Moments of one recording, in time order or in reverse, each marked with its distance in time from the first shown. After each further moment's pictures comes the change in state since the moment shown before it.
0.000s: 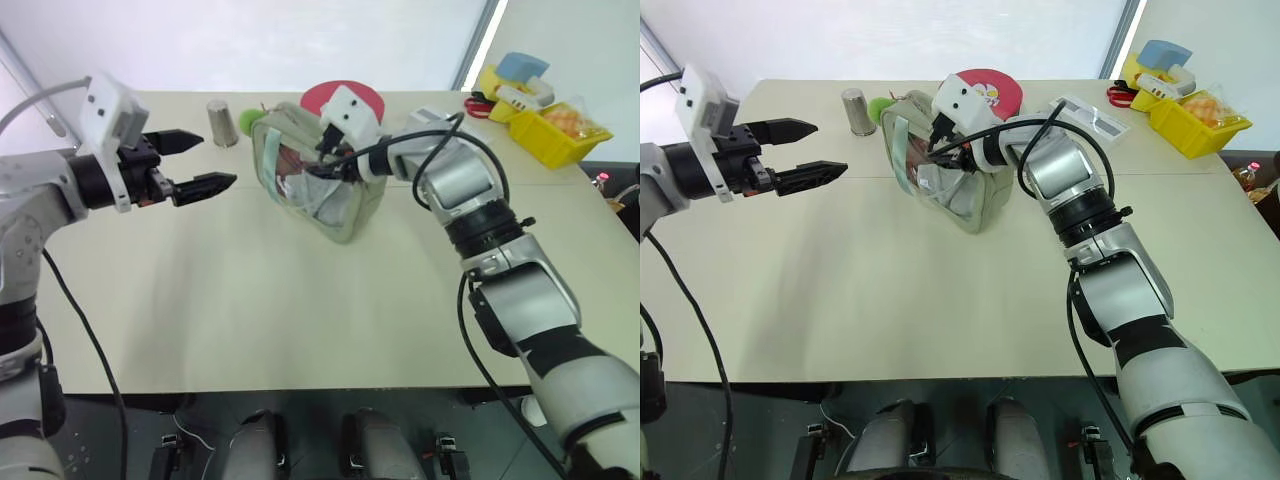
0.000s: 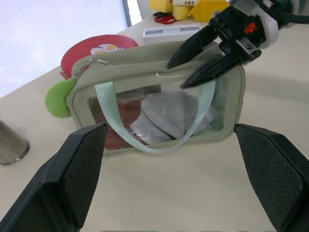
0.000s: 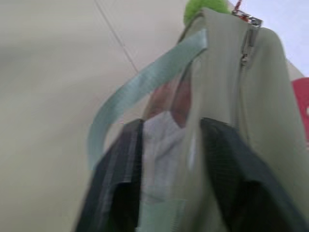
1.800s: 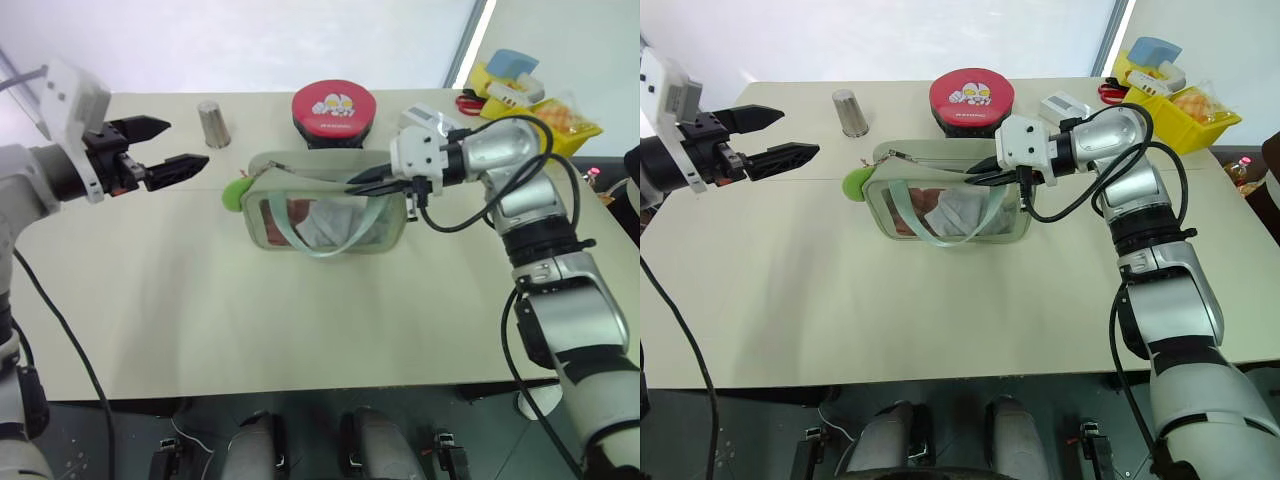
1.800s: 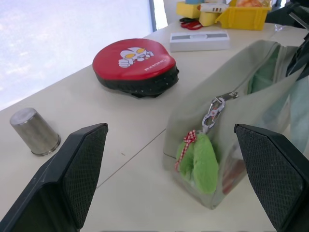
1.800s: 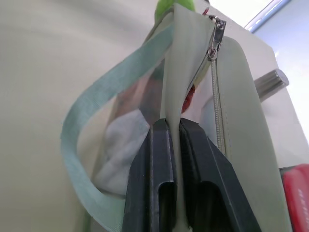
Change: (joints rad) left arm 0.000 0.065 0.037 0.087 -0.019 -0.035 0.038; right arm 0.171 -0.190 -0.134 0.015 0.057 -0.697 0.576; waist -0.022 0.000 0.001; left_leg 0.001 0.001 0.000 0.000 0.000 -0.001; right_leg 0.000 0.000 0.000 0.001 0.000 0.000
